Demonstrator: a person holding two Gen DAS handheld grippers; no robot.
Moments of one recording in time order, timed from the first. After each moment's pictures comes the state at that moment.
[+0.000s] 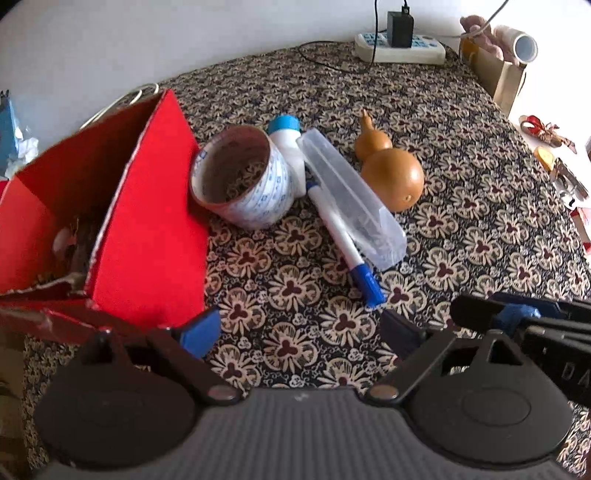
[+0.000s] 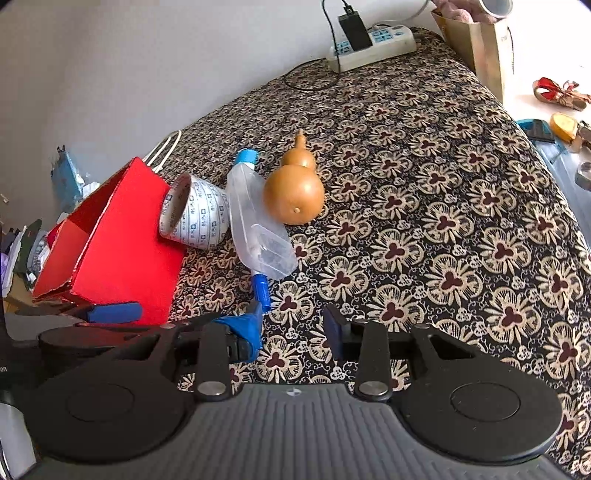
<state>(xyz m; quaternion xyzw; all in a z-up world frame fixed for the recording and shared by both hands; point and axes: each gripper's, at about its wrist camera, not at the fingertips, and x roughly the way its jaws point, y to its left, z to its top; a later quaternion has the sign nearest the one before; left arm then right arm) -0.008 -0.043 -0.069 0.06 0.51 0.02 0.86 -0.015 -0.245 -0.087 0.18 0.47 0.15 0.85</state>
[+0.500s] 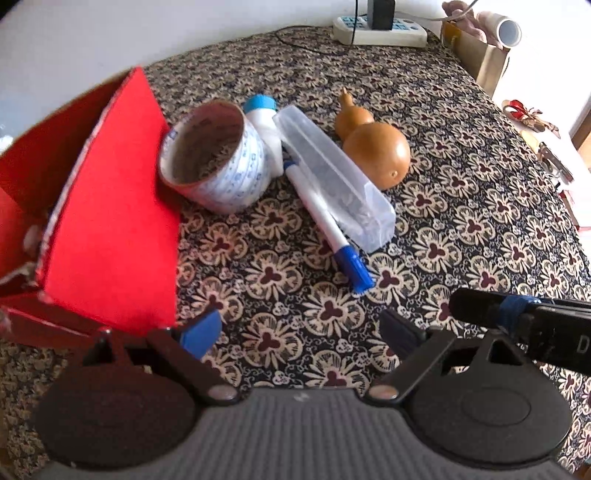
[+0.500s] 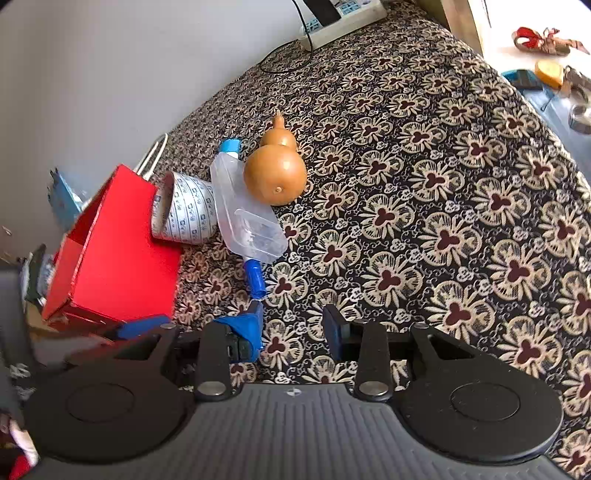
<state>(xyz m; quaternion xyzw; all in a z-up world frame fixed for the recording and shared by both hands) -0.005 -0.045 -0.095 0.05 0.53 -0.02 0.85 -0.009 -0.239 -0.108 0.24 0.50 0.14 0.82</state>
